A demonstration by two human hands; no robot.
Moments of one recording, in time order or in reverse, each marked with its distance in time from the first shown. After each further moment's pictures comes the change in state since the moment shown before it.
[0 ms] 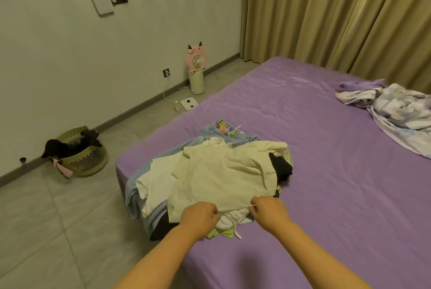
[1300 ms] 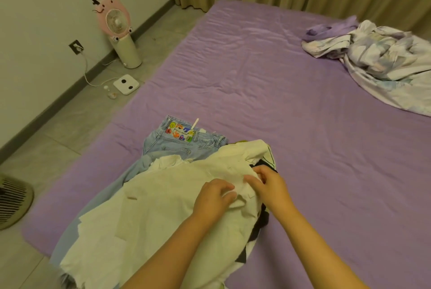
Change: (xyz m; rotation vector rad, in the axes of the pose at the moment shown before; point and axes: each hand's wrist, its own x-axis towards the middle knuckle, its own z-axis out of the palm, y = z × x) left_hand 0.307 0.067 -0.011 -0.408 -0.097 0.242; right_hand 0.212 0.118 -0.012 0.989 0.321 0.472
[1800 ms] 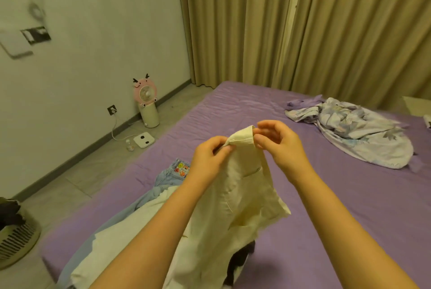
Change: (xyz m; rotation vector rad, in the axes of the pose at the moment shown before) left_hand -0.134 0.188 -0.112 -0.372 0.457 0.446; right_hand -0.118 -0.170 -0.163 0.421 0.076 -0.479
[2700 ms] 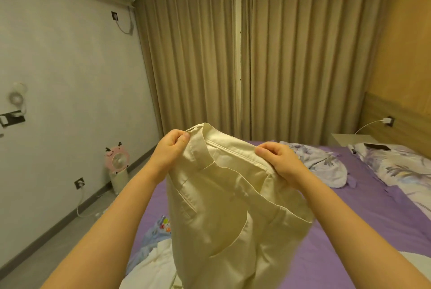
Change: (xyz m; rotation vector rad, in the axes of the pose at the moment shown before) left_hand -0.021 0.131 -0.119 -0.029 -0.065 0.157; right_hand -0.097 -0.116 -0.047 -0.249 0.103 -0.130
